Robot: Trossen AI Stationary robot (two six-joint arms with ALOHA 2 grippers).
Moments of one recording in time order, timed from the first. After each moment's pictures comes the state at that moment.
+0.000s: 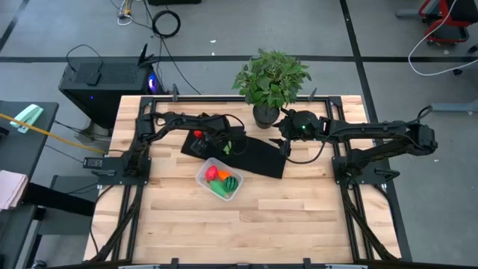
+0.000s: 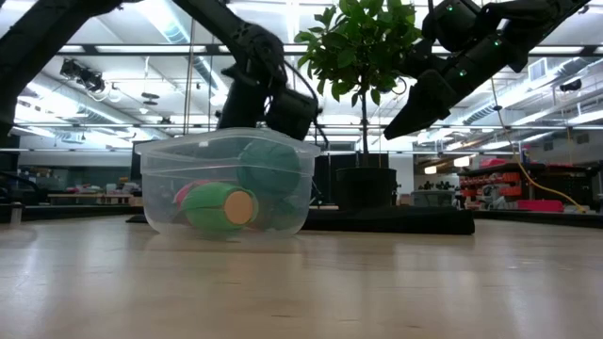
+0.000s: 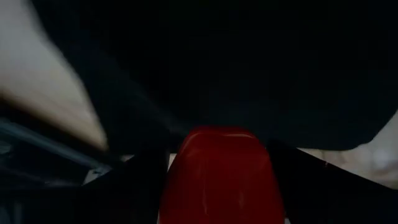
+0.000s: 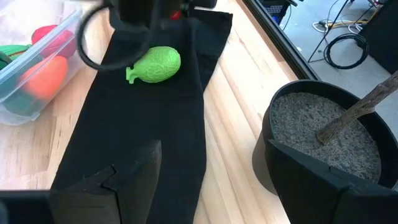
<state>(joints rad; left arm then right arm) 0.24 2.10 1.50 -1.25 -0.55 0.72 -0.31 1.14 0.62 -0.07 0.05 -0.11</state>
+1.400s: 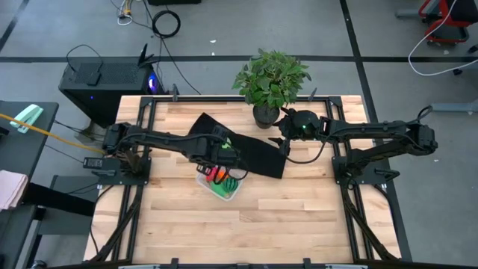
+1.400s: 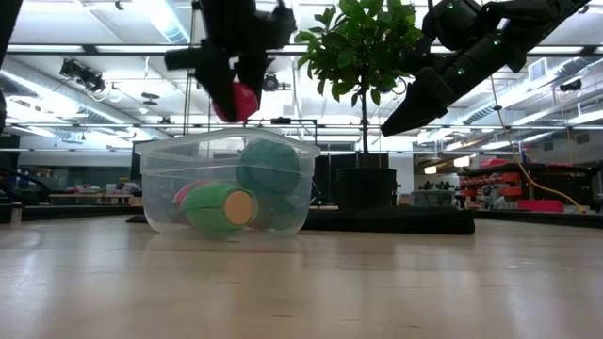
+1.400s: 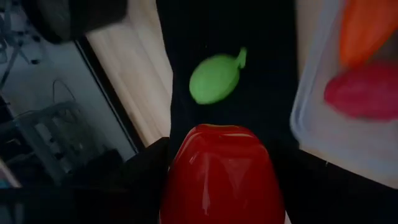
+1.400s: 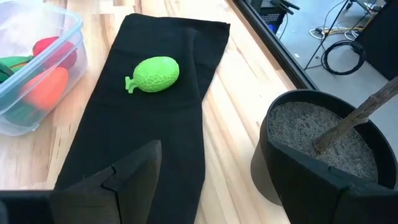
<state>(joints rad) -0.10 1.79 1.55 -1.17 -0.58 0.39 -0.31 1.14 0.62 -0.04 0.05 -0.10</state>
